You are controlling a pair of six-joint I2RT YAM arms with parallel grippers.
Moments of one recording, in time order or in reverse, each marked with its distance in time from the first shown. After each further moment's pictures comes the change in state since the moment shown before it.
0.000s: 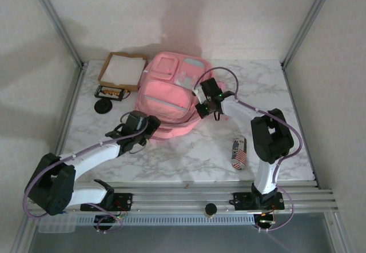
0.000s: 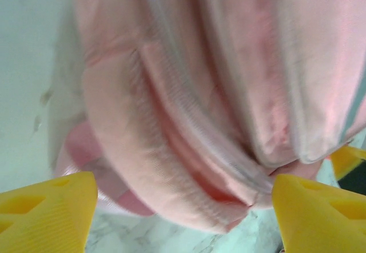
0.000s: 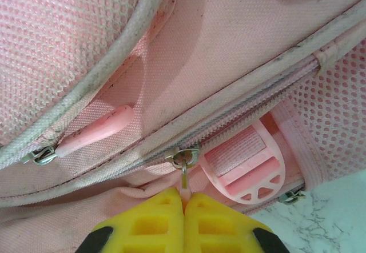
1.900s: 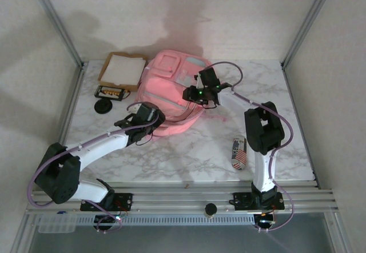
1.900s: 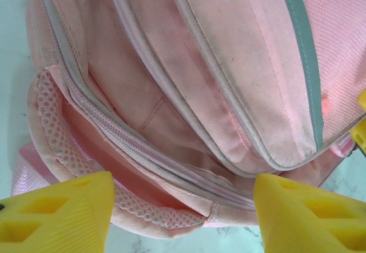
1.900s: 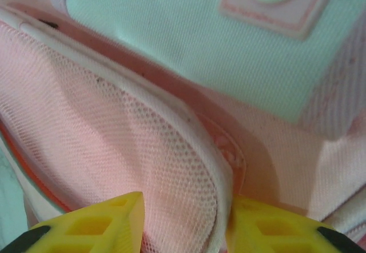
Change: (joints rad) left arm -0.076 0.117 0.236 -0.150 -0.216 0.162; right arm -0.038 0.161 0.212 0.111 -0.336 0.705
